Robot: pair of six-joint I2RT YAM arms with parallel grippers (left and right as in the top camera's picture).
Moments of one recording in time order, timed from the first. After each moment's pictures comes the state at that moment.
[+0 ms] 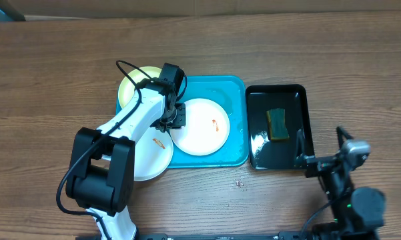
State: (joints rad) left arm -0.31 1.92 1.28 -0.83 -0.02 -0.34; right arm 0.12 0.16 0.28 -0.16 -0.04 0.15
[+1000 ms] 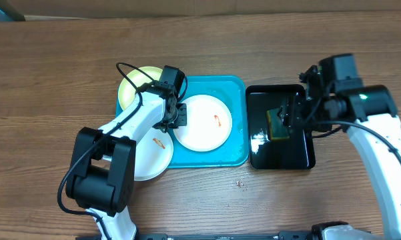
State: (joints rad) left arm -0.31 1.92 1.24 -0.72 -0.02 -0.34; right arm 0.14 1.42 1.33 -1.16 -0.26 0.26
